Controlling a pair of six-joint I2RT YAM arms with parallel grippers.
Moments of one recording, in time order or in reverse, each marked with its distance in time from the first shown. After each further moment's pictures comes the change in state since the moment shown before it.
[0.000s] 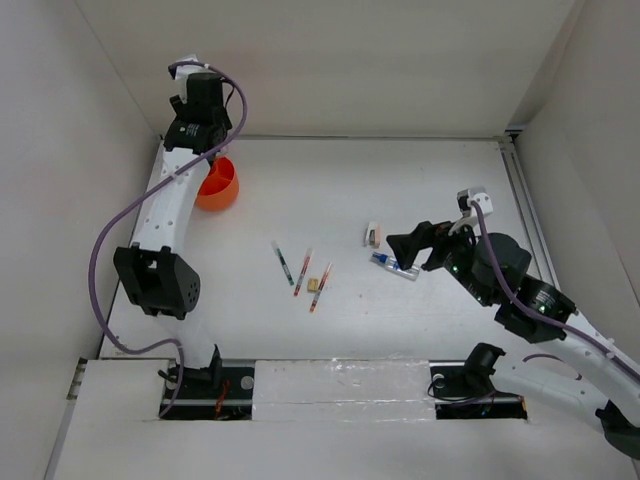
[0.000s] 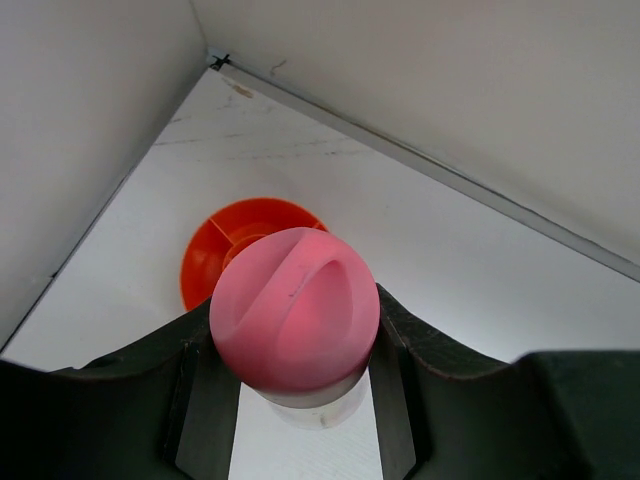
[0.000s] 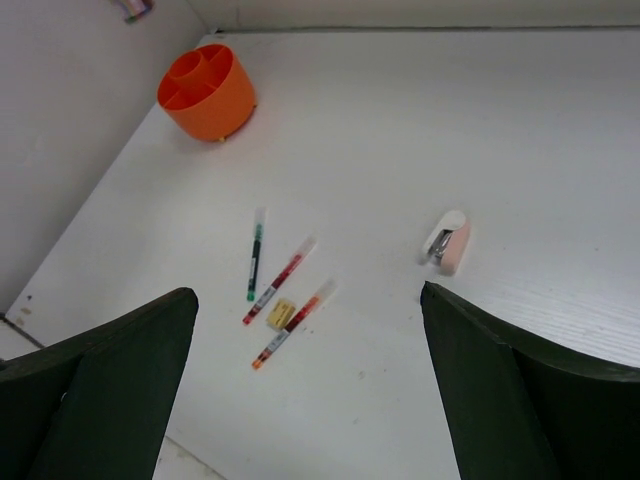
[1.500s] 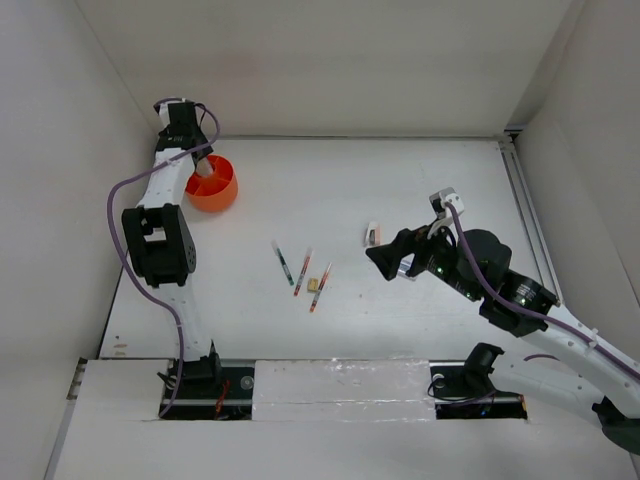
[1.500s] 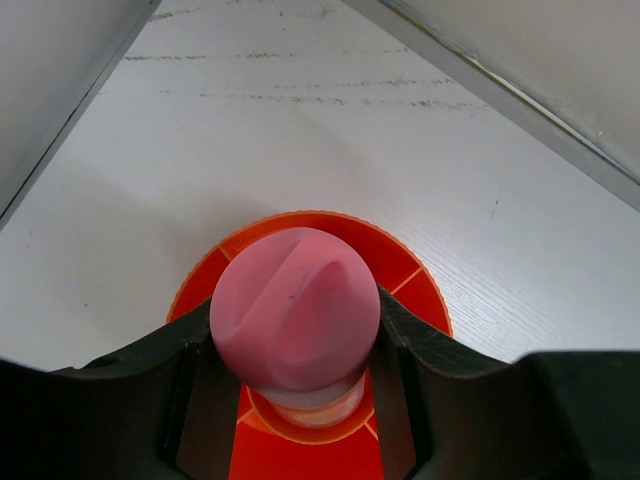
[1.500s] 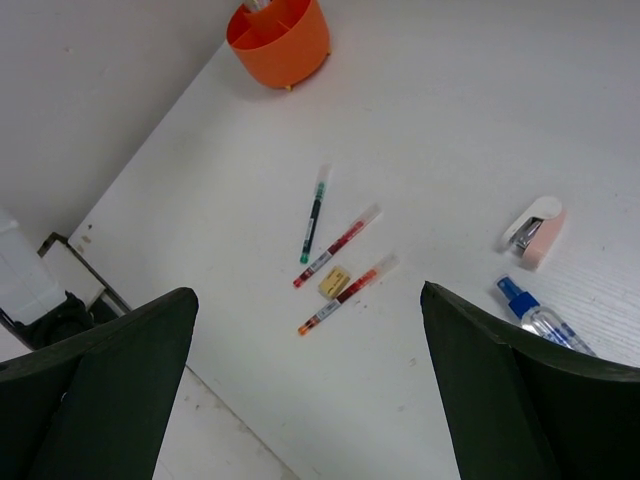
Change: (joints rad) left arm 0.252 0.307 -0.065 0.159 0.233 -0.049; right arm 0.000 0.068 -0.050 0.084 -0.219 0.017
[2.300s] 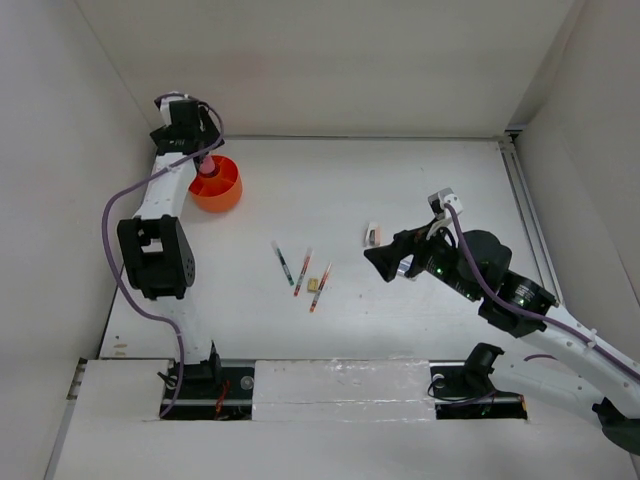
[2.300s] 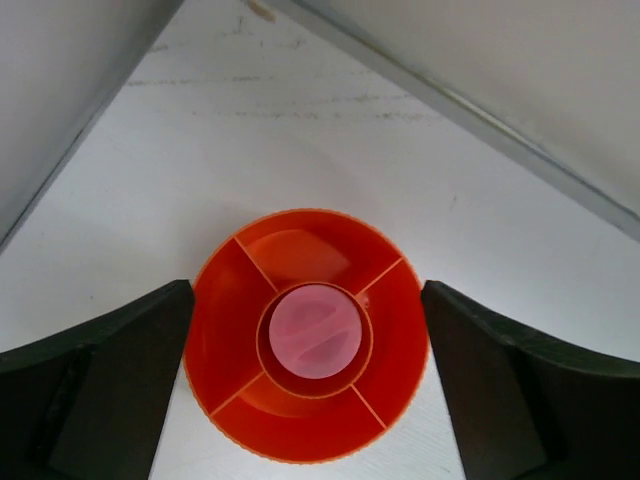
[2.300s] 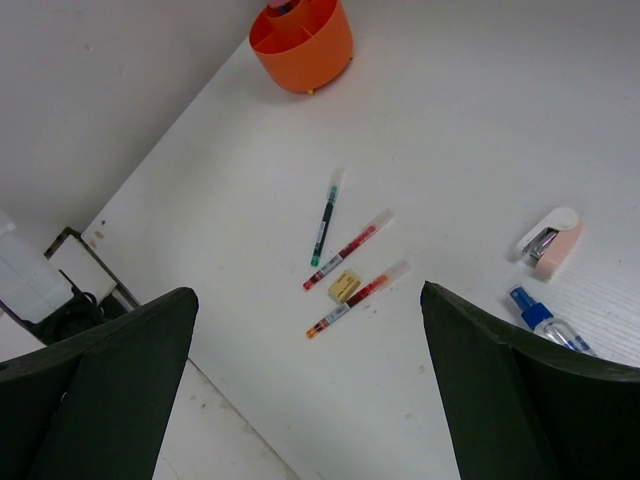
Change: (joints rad) left arm -0.039 -0.111 -0.109 0.071 -0.025 0.008; right arm 0.000 -0.003 -0.014 0.037 -0.040 -0.008
